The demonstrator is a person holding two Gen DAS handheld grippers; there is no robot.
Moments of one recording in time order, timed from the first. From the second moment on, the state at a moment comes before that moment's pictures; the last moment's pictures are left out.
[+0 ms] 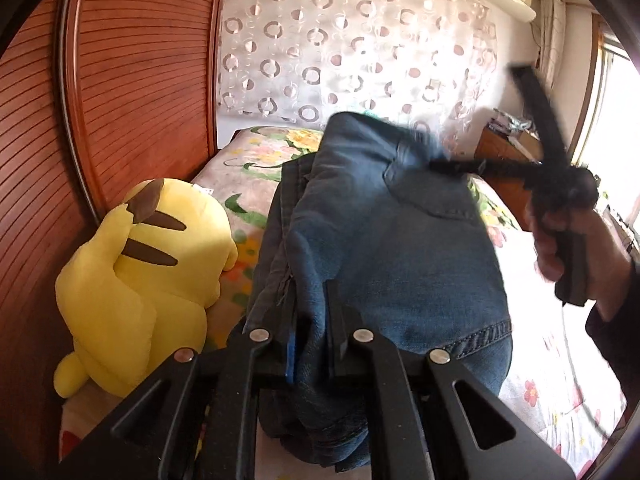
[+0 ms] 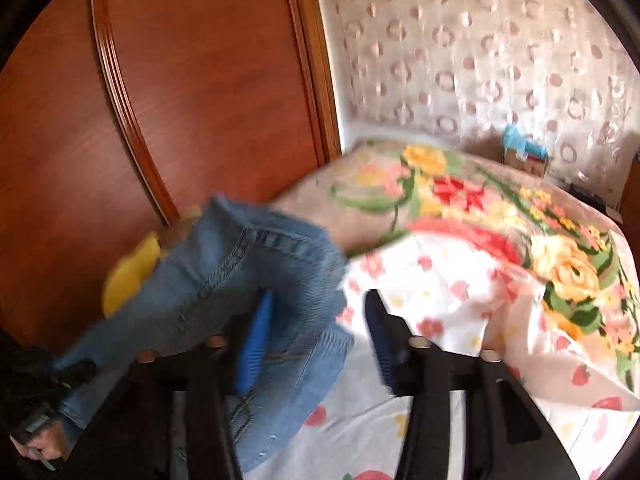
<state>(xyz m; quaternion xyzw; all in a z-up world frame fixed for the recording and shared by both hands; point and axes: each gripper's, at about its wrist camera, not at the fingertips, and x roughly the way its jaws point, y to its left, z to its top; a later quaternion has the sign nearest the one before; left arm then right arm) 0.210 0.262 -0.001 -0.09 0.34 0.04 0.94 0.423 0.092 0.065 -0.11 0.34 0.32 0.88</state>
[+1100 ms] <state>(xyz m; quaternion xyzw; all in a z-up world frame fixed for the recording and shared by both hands) 0.116 0.100 0.115 0.01 0.21 -0.04 0.98 0.165 -0.127 0.089 -0.02 0.20 0.28 0.94</state>
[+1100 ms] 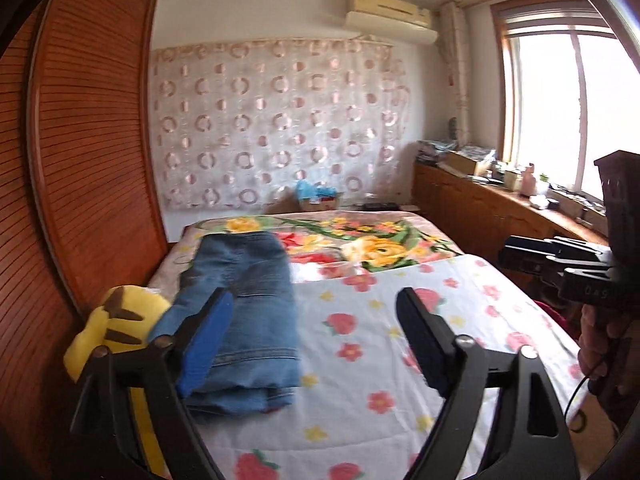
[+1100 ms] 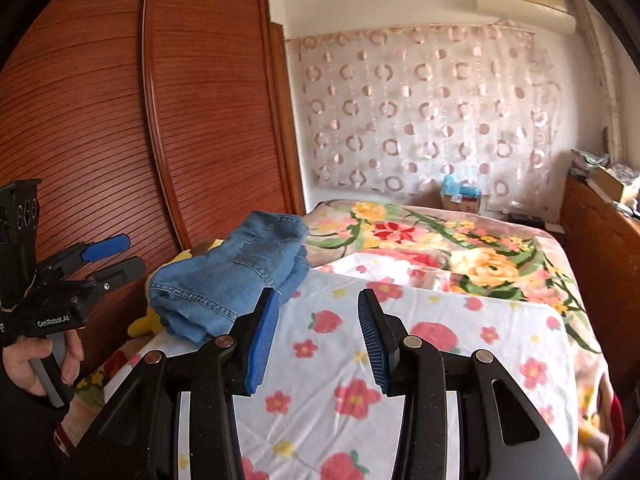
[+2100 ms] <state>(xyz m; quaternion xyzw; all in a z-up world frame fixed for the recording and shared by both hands) 0.066 0.032 0.150 0.00 0.20 -0.04 0.98 0.044 -0.129 0.101 0.01 0.15 0.15 0.98</state>
